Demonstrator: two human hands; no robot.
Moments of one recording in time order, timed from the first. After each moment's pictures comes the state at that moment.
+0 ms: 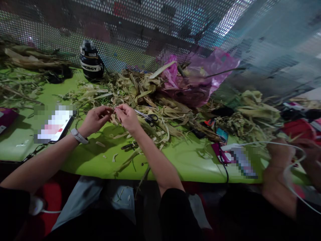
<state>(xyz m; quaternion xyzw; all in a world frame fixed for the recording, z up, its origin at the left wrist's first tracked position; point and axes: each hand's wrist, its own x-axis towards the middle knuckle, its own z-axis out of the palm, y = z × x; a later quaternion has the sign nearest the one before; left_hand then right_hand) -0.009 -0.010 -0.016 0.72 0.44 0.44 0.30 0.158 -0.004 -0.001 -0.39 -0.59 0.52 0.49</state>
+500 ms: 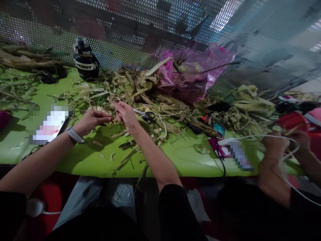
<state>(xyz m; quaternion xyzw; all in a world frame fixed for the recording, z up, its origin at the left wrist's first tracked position) -0.007 -0.005 -0.020 0.54 0.46 0.40 0.59 0.161 0.005 -0.004 -0.38 -0.51 0.58 0.51</state>
